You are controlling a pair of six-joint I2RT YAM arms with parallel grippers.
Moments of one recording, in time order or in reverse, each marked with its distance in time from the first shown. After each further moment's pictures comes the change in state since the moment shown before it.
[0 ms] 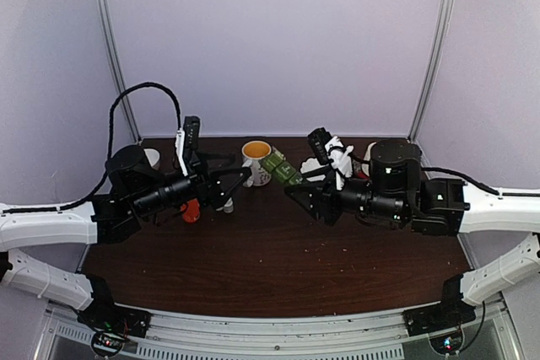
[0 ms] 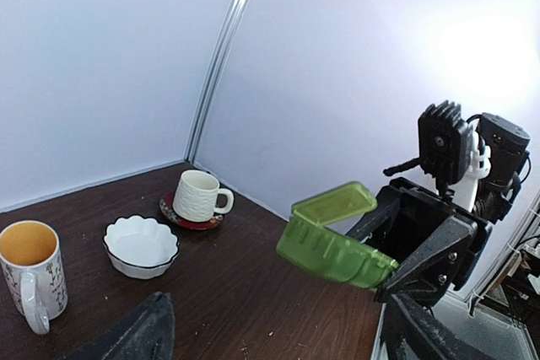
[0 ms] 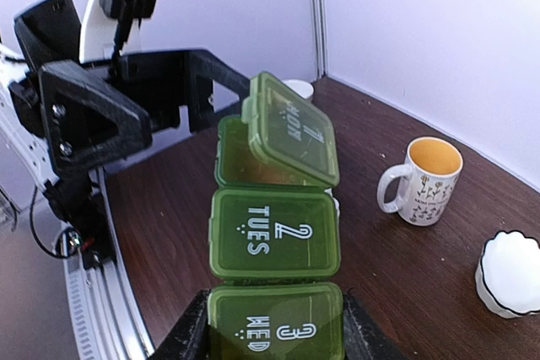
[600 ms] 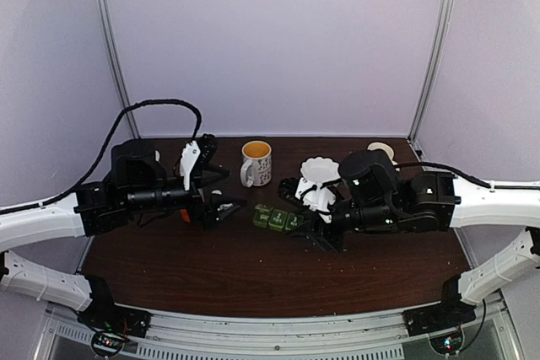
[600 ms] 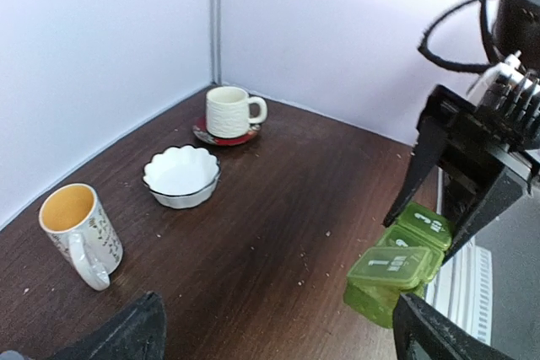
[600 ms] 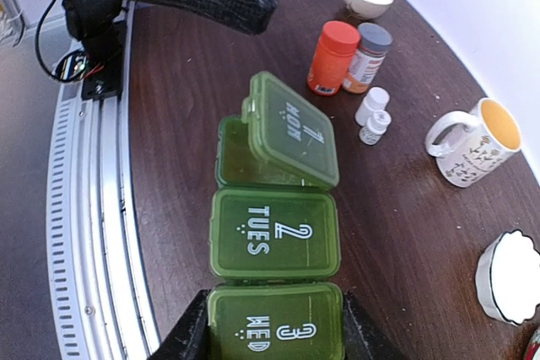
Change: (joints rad) left arm 0.000 -0.047 0.124 -0.519 0.061 0.371; right arm 0.043 0.099 0.121 -0.362 -0.148 -0.299
